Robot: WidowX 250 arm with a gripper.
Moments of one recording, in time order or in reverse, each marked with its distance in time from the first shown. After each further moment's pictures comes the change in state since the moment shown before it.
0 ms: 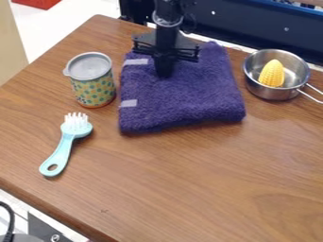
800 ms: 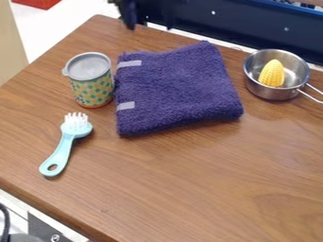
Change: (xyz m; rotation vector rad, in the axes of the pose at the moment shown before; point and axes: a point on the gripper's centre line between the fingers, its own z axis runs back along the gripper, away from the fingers) arm -0.019 -0.009 0.103 -0.130 0.010 -0.031
